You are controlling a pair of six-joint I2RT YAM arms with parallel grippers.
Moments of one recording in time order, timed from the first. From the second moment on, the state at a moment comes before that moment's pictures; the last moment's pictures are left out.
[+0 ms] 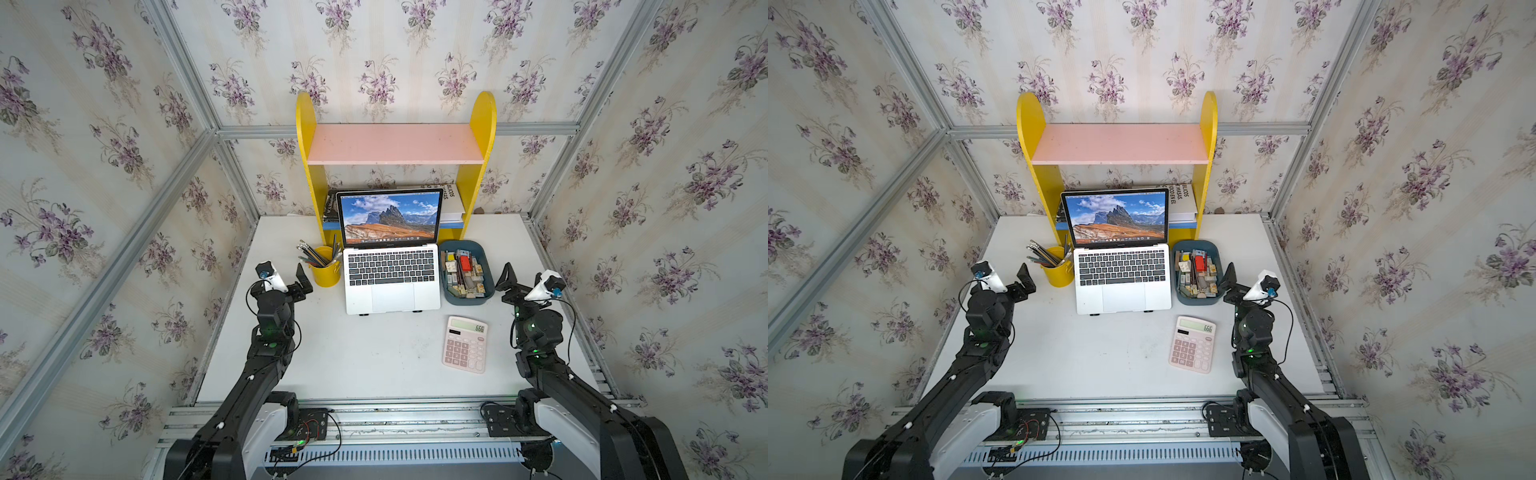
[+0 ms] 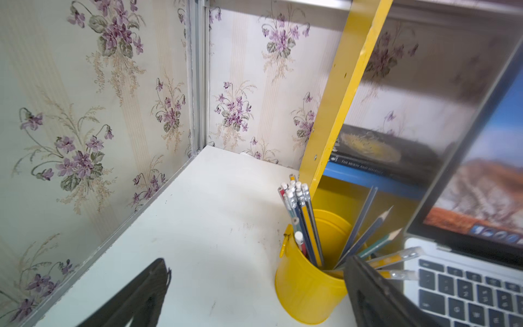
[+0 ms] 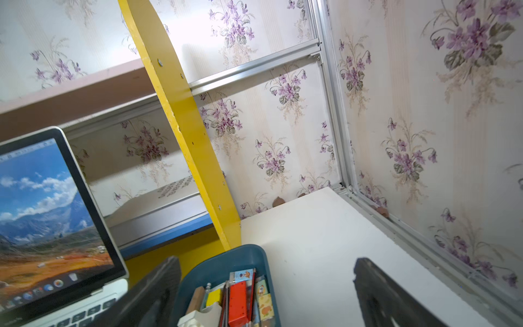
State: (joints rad) left arm -0.07 0.84 0.37 0.35 -0.24 -0.26; right arm 0.14 0.89 0.17 0.85 0.28 0.34
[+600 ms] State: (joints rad) left arm -0.07 0.67 0.48 -0.11 0.12 -0.70; right arm 0.14 0.88 0.50 0.33 -0.17 0.54
